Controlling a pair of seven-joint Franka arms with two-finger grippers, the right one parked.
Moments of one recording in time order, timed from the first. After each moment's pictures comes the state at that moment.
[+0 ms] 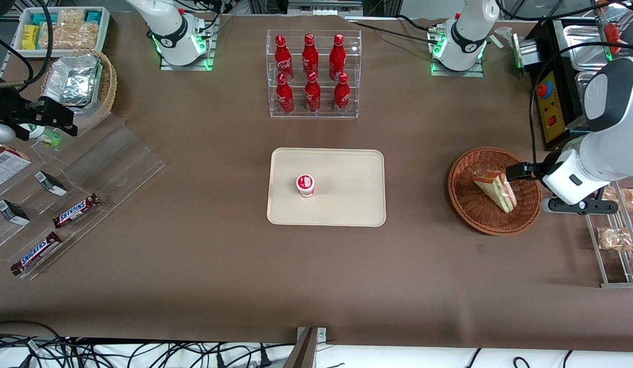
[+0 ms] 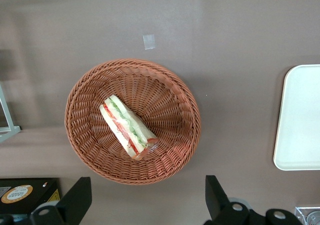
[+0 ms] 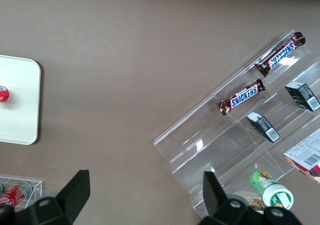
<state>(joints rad) 0.05 0.32 -0.11 -1.48 0.05 1.63 -0.03</state>
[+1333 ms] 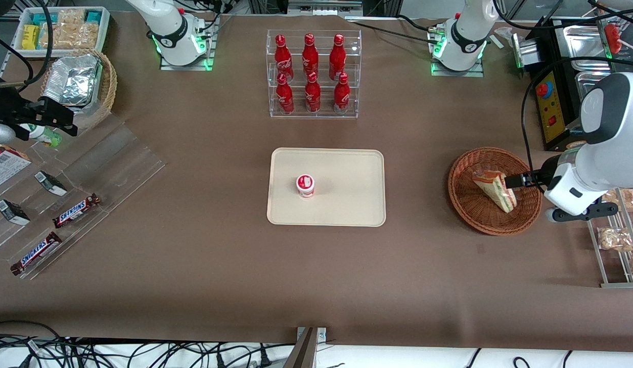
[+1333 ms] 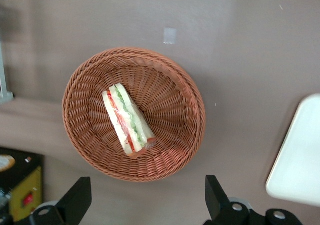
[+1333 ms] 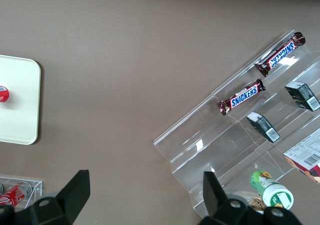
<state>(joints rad) 0.05 0.37 -0.10 -1.47 0.05 1.64 -0.32</state>
